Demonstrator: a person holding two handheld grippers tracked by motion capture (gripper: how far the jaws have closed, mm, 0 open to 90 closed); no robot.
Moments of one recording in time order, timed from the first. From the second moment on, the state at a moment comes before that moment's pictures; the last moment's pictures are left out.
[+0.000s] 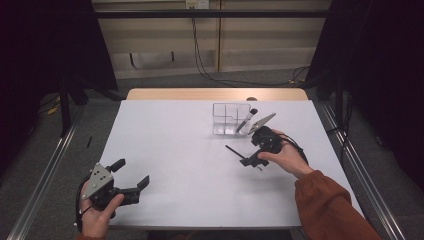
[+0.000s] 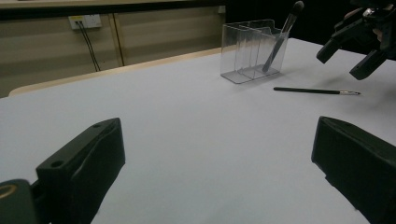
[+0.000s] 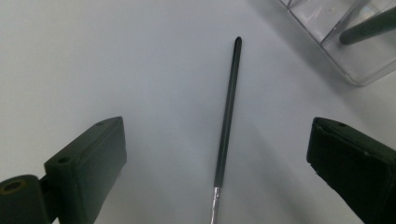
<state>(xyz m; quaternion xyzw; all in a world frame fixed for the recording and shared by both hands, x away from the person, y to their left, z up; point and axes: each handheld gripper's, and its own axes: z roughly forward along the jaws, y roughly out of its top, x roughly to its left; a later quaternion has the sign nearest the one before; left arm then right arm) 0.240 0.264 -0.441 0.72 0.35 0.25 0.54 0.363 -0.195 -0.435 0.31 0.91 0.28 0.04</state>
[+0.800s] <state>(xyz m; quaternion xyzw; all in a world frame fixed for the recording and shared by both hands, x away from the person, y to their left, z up) 0.241 0.264 -0.441 0.73 0.34 0.26 0.54 0.376 -0.182 -0.440 0.27 0.95 0.14 0.00</state>
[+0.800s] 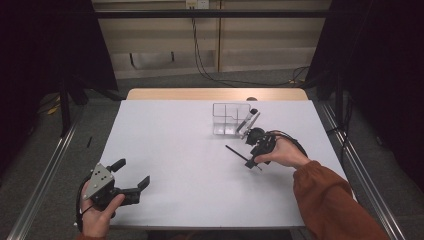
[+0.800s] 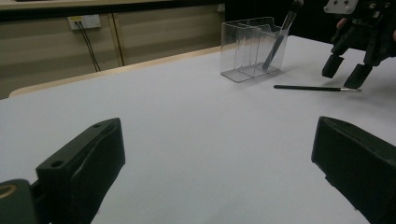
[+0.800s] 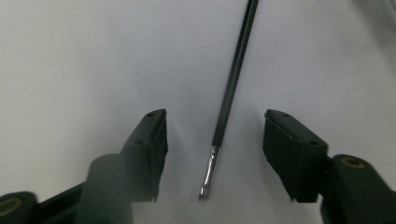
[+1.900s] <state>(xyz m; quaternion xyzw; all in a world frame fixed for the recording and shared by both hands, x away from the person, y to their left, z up) 0.241 0.262 -0.442 0.73 0.34 0.26 0.53 0.382 -0.169 -0.450 0.28 0.96 0.07 -0.01</state>
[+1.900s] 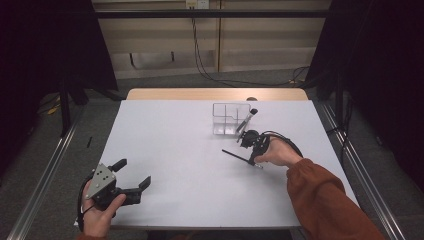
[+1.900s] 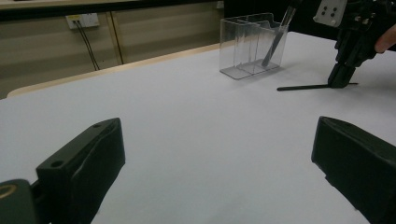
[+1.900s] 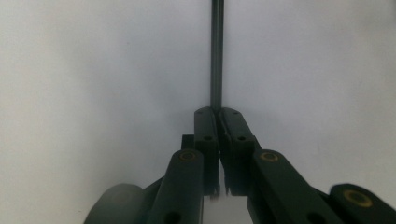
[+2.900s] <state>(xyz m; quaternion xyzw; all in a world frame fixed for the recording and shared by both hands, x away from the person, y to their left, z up) 0.241 0.263 -0.441 0.73 0.34 0.26 0.53 0.372 -0.193 -0.437 0.32 0.93 0.17 0.01</state>
